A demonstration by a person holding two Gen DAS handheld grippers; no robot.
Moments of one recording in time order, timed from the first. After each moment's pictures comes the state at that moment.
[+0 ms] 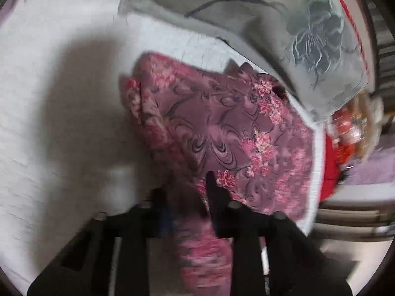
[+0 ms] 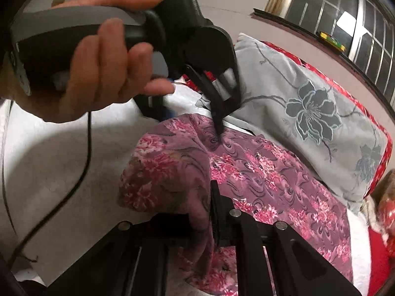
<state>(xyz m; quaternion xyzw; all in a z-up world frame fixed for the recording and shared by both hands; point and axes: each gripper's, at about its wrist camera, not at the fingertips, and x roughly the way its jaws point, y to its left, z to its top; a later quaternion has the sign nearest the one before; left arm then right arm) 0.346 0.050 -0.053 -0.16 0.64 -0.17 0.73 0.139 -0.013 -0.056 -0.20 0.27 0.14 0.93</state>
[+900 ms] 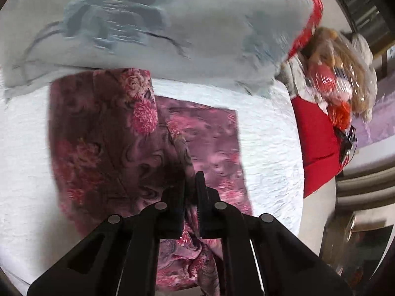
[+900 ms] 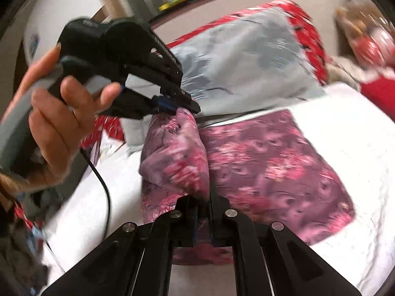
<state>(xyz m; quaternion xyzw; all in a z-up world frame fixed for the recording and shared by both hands) 0.321 -0.221 0.026 -0.04 0.61 -0.23 0.76 0.115 -0.278 -0.030 0.23 0.29 0.05 0.93</state>
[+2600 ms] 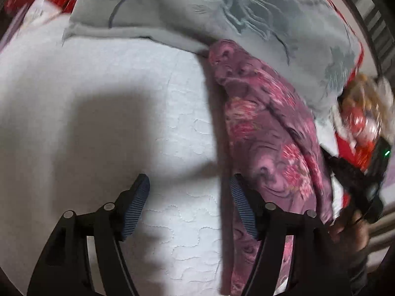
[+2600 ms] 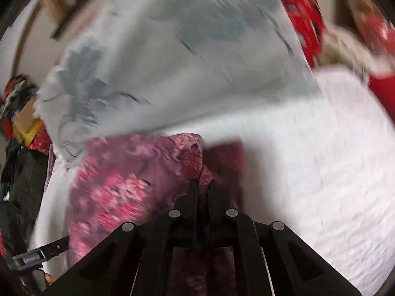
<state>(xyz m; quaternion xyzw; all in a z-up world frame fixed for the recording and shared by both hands) 0.289 -0.078 -0.057 -0.11 0.53 -0.13 0.83 0.267 -0.390 -0.057 0.23 0.42 0.00 0.88</state>
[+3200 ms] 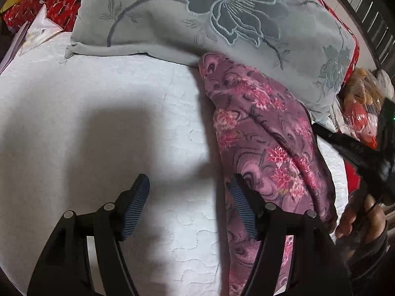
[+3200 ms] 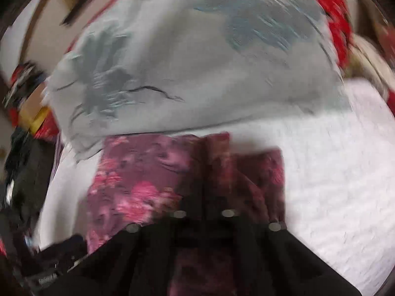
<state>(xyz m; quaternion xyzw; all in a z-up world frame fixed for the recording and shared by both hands) 0.277 -0.072 -0.041 -0.10 0.51 -0.12 0.85 0.287 -0.345 -0.028 0.15 0.42 0.07 0.89</state>
